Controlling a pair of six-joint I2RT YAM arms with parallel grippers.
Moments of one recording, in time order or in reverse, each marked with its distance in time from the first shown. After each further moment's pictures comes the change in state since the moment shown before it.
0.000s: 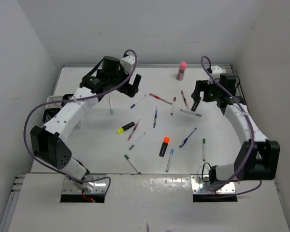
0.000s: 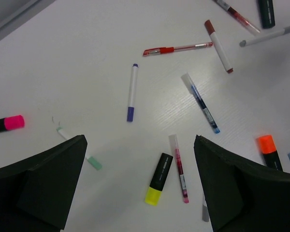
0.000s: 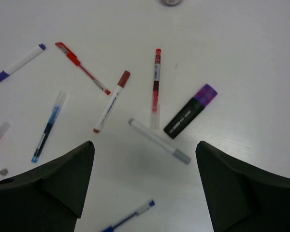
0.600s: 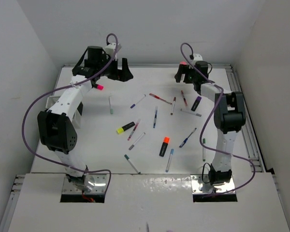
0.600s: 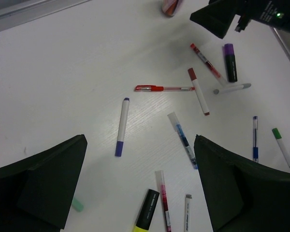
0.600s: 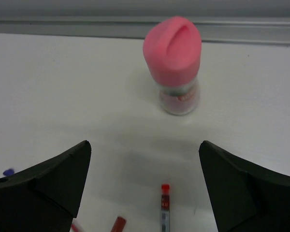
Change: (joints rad) left arm 0.251 0.210 0.132 0.137 0.365 -0.187; right arm 0.105 0.782 0.432 0.506 0.093 0.204
